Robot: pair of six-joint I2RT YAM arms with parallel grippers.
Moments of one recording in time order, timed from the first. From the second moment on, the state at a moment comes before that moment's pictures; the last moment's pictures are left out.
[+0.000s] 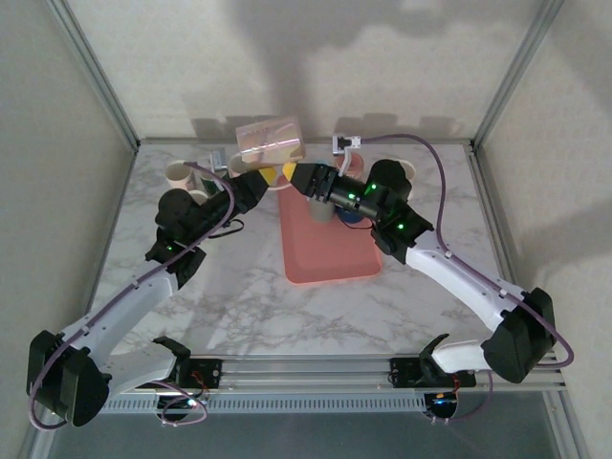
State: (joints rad) left arm -0.42 1.10 0.84 0.47 0.45 -1.02; right arm 0.71 1.33 1.15 0.29 -0.44 0.85
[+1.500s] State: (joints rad) left arm -0.41 1.43 1.22 -0.78 -0.19 -0.47; right arm 0.46 1.43 1.35 -0.50 -0.40 0.58
